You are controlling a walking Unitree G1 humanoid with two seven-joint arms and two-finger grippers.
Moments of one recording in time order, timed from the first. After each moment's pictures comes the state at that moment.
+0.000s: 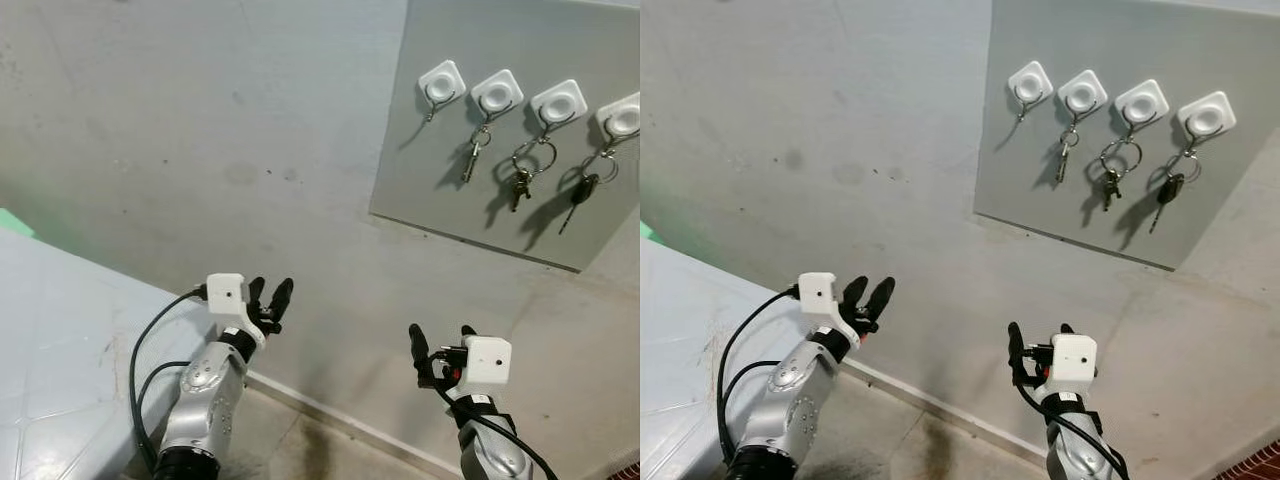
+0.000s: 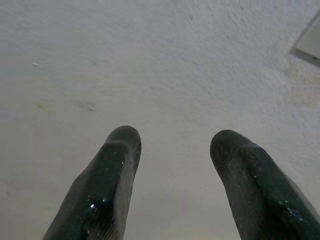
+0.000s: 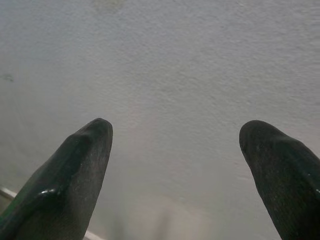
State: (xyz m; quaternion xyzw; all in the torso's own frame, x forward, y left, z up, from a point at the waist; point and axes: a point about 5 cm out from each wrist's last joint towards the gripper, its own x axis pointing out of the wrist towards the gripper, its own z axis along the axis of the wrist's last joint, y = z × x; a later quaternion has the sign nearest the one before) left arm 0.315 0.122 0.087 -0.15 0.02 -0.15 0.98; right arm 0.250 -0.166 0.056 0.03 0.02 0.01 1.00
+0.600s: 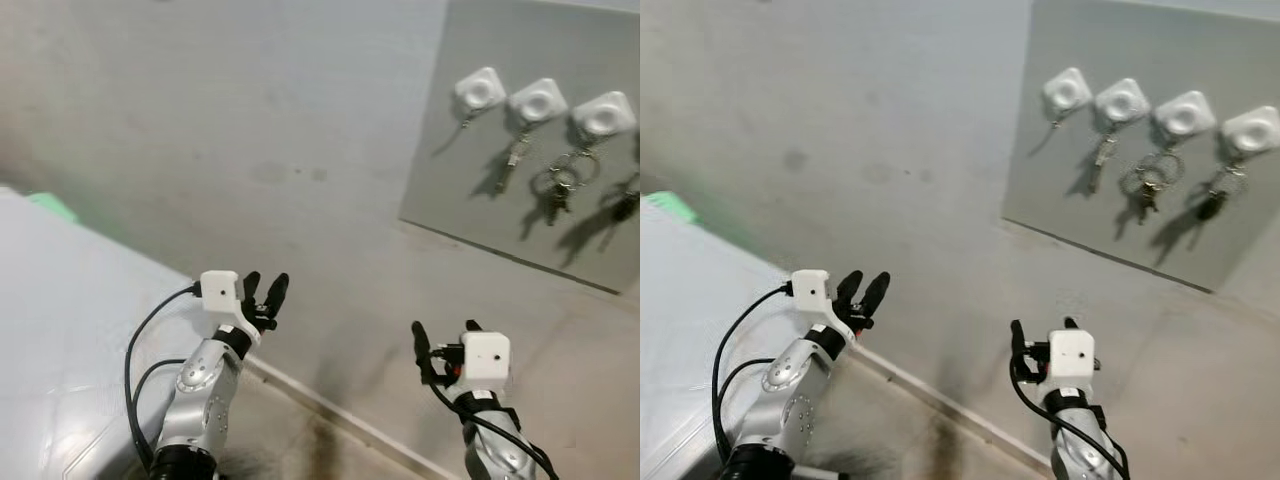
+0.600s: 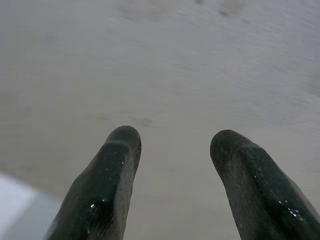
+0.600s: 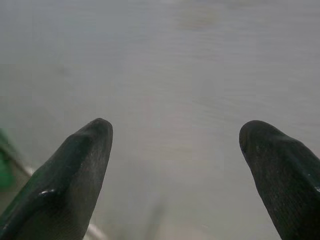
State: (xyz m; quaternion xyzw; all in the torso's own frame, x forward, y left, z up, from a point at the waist) left arm 0.316 0.124 0.091 -0.14 0.00 -0.16 0.98; right arm 0.255 -0.164 0.063 -0.01 0.01 0.02 1.00
